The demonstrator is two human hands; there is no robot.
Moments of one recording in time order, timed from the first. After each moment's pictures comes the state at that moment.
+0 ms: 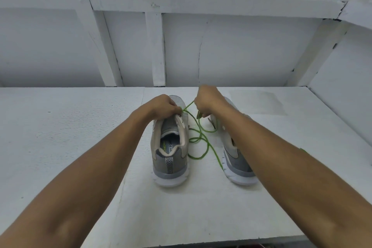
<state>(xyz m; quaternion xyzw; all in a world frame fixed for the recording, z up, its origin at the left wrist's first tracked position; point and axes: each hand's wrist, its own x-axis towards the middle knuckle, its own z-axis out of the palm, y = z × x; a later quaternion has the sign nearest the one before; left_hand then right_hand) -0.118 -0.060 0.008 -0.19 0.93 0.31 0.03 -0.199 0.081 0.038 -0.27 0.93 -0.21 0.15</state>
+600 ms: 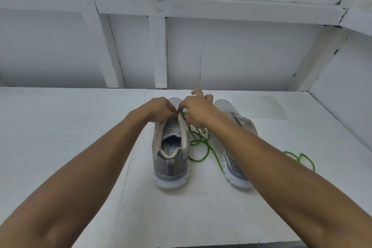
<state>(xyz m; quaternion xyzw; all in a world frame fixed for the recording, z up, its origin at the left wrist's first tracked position) -0.110 -0.071 0.009 -0.16 0.96 0.24 0.06 -0.188 0.068 0.013 -0.46 0.88 -0.05 0.05</state>
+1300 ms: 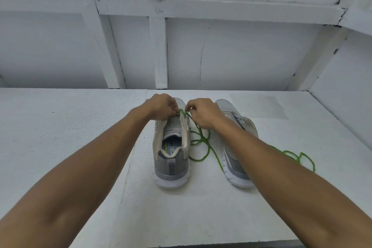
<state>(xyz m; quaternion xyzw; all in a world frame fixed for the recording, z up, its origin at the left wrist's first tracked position) -0.119 -0.076 0.005 -0.16 0.96 0.23 0.02 -0.185 0.085 0.013 -0.39 0.90 -0.16 0.08</state>
